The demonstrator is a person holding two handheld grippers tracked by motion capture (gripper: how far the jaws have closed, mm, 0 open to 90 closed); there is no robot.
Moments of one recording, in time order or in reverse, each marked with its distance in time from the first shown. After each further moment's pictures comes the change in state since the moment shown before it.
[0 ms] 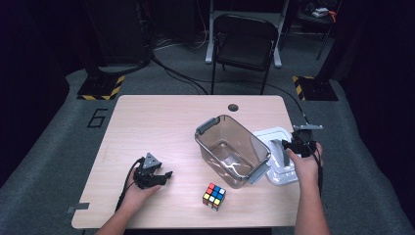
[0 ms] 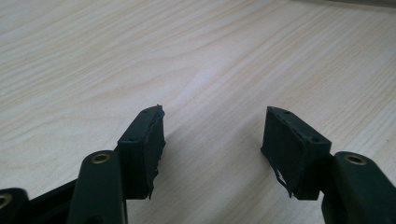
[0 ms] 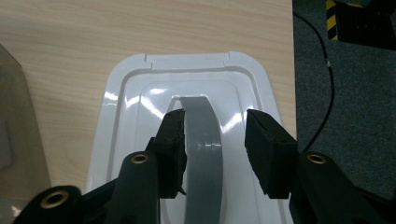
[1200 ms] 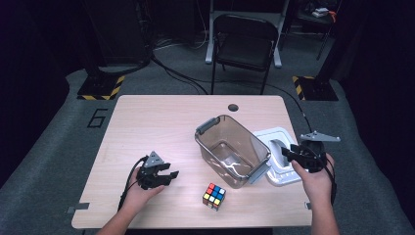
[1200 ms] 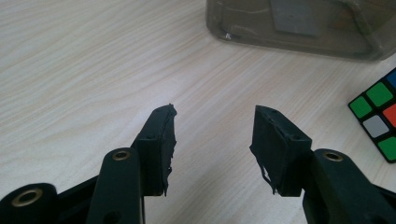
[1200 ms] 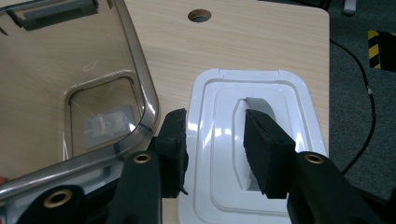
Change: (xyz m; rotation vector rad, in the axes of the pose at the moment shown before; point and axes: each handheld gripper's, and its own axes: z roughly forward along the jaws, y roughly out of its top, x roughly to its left) left arm -0.026 0.025 -0.022 -0.047 -0.108 -0.012; right arm 0.029 -0.015 -0.092 -0.094 0.166 -0.055
